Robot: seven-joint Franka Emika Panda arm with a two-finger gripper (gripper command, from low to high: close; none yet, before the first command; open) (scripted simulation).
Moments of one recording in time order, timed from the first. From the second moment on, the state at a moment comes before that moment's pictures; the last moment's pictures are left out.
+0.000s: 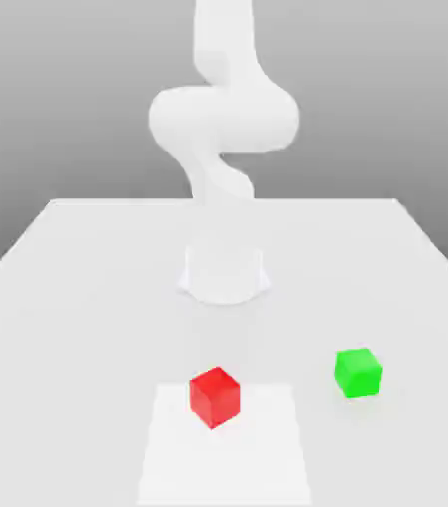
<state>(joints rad) 0.03 -0.73 -0.03 -2.36 0.00 2.35 0.73</state>
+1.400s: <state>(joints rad) 0.17 -0.08 -0.07 -2.87 0.00 2.79 0.06</state>
